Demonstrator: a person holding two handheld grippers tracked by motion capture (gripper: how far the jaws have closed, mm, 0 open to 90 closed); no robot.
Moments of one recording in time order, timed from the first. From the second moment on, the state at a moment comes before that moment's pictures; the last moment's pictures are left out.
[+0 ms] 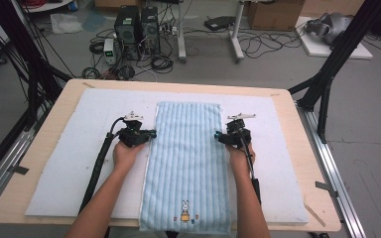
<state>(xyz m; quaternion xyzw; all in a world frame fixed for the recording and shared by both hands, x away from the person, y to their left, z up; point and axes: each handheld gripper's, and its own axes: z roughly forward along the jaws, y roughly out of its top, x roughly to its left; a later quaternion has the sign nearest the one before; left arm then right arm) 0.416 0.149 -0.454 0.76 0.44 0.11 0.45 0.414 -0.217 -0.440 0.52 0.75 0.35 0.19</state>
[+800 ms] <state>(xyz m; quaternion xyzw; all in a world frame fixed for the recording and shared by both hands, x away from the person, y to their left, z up) 0.419 0.159 -0.454 0.75 0.45 0.08 0.48 0.405 -0.216 -0.439 0.50 0.77 0.37 0.17</state>
